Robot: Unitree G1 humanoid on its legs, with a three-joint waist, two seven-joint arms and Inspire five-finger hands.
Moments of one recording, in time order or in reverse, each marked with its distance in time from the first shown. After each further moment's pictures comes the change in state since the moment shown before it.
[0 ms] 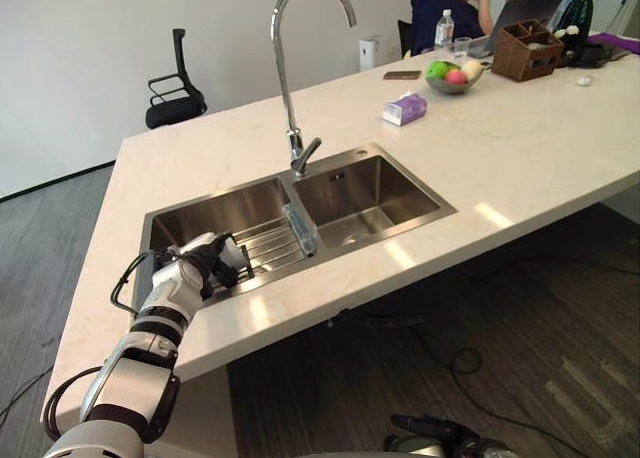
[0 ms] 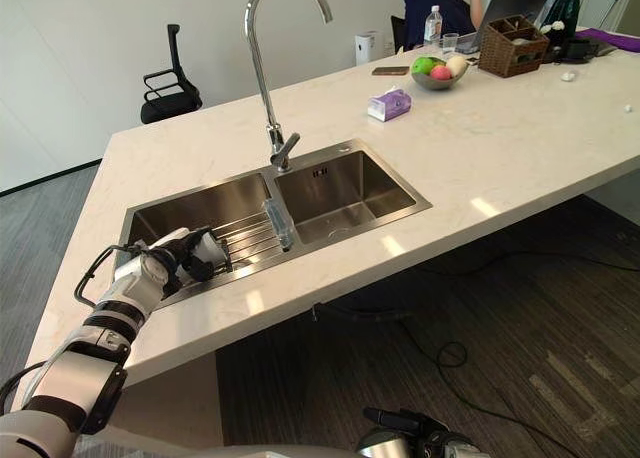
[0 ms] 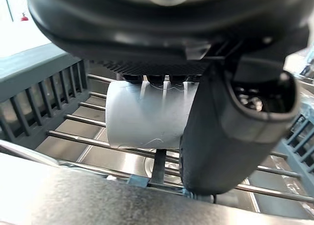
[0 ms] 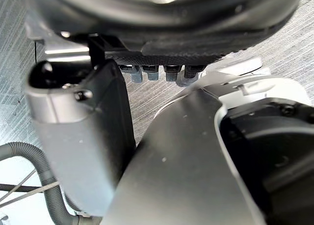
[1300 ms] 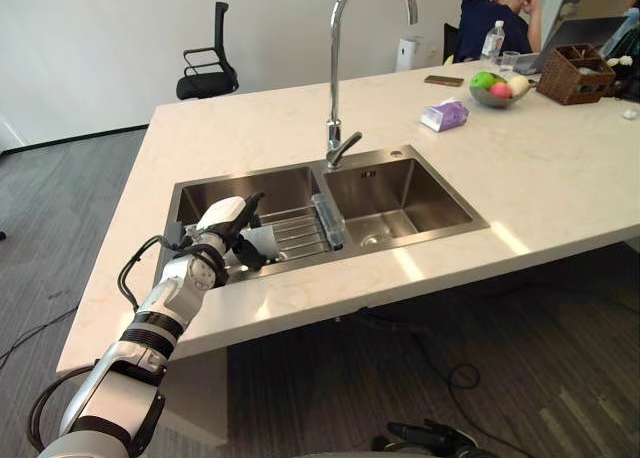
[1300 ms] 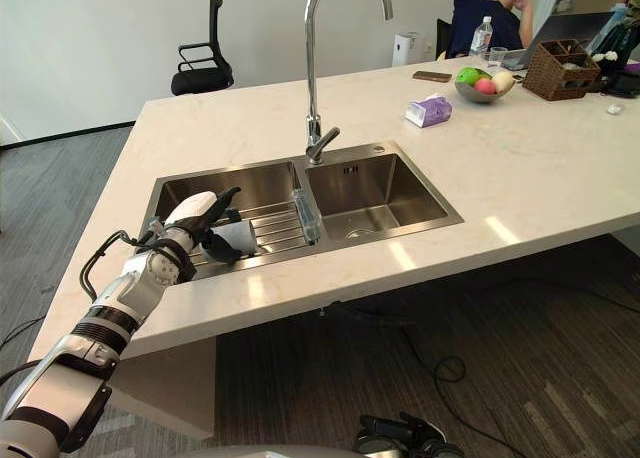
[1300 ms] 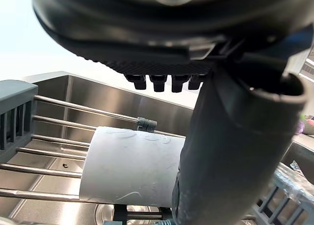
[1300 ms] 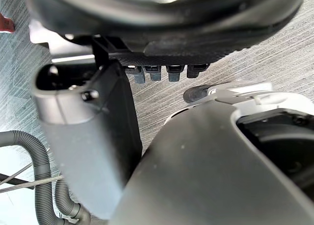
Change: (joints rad) left arm 0.065 0.071 -0.123 -0.284 -0.025 -0.271 0.216; right arm 0.057 0.044 0.041 0.022 0.084 -0.150 -0.135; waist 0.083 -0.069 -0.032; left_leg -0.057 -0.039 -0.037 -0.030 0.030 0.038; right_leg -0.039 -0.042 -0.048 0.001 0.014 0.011
